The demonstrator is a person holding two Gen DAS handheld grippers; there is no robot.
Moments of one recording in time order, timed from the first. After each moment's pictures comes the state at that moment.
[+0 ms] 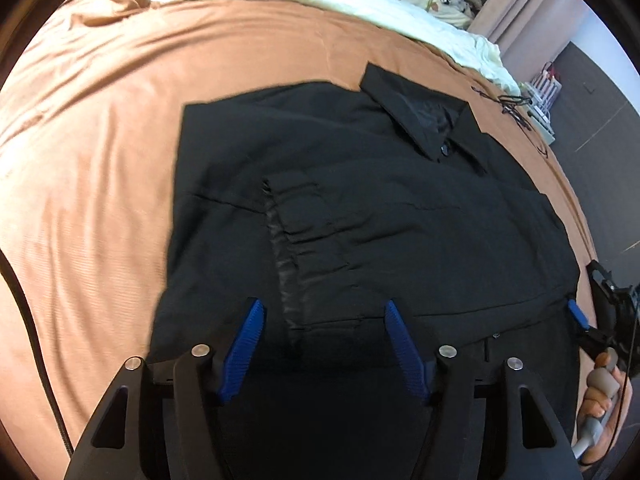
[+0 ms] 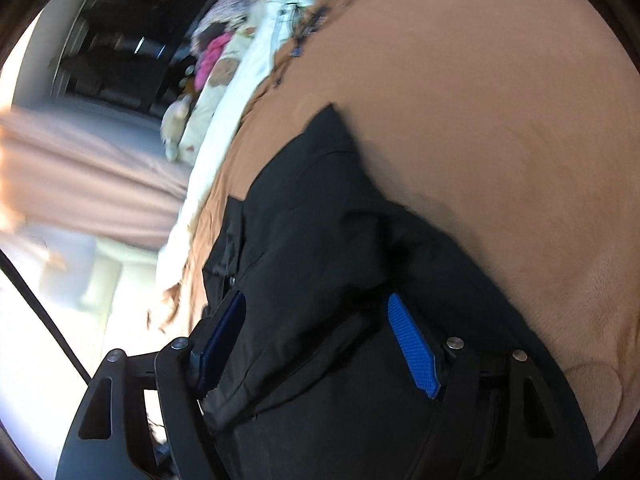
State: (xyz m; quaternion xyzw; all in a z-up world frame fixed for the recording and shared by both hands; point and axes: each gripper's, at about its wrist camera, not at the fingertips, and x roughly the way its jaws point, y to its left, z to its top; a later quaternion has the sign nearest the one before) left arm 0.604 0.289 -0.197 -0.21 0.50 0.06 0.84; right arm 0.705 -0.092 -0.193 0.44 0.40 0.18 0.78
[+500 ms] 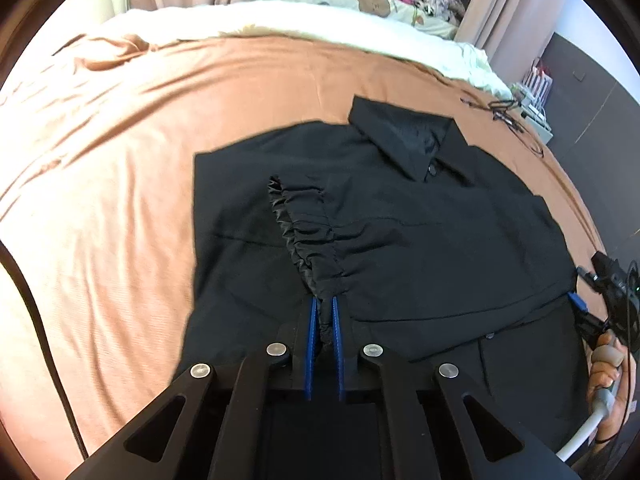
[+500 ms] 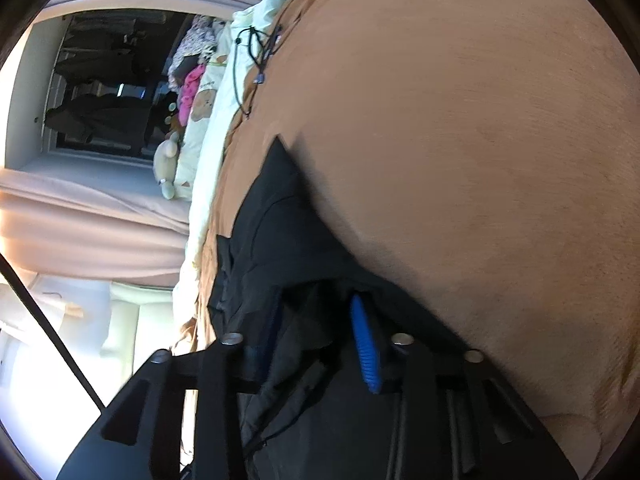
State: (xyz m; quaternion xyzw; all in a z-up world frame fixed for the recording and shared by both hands) left arm 0.586 0.284 -0.157 -0.15 0.47 0.08 0.87; right arm 0.698 -0.121 -0.227 0.51 0.38 0.15 0.76
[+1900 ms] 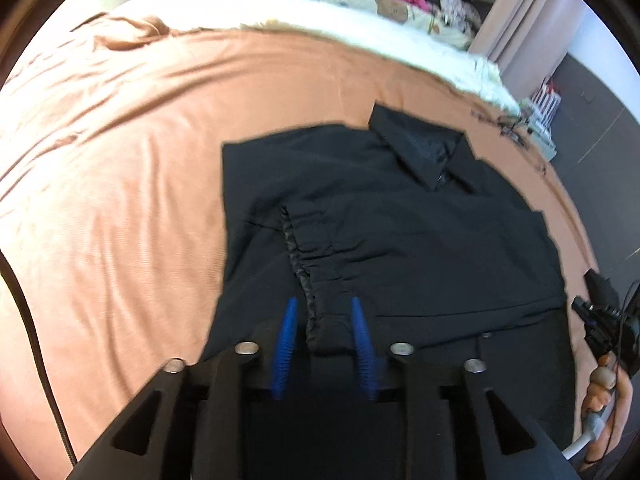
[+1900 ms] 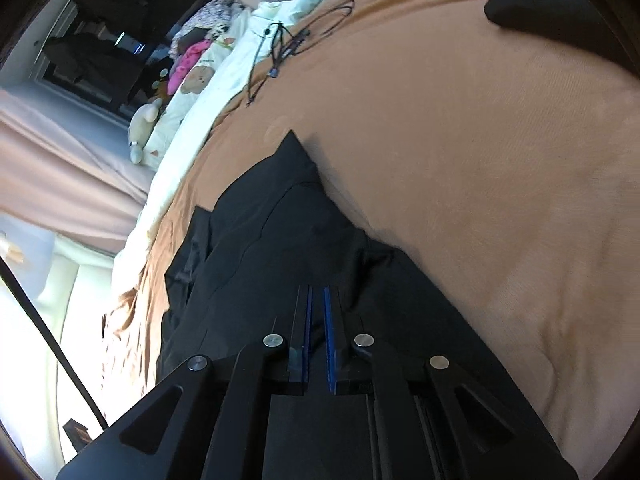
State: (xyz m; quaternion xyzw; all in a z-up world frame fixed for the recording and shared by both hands) left arm 0.565 0.301 -0.145 -0.20 0.46 0.09 0.86; right arm 0.649 -0.086 -0.128 0.36 0.40 0.11 0.83
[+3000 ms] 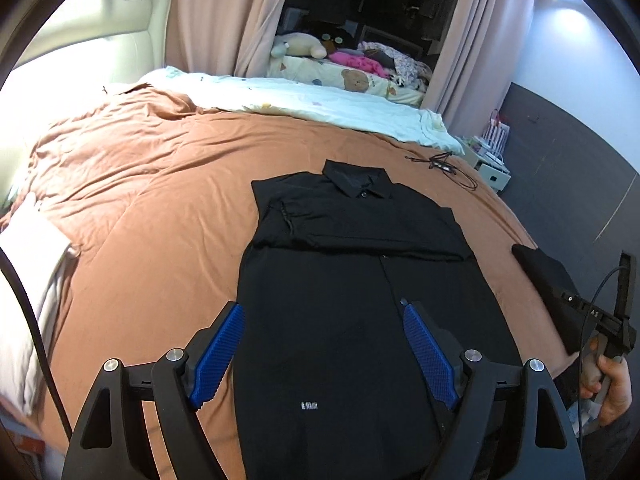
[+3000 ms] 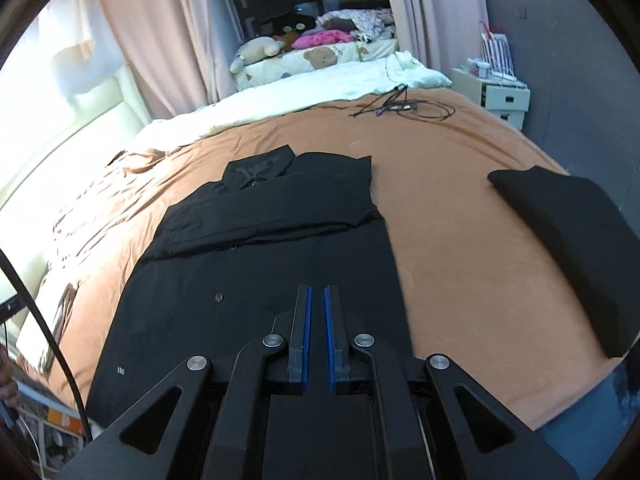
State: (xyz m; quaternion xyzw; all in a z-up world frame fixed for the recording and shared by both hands) left arm 0.310 0.201 -0.017 -0.16 0.35 0.09 0.92; right arm 0.417 -0.099 -0.020 0.03 0.33 0.19 0.92
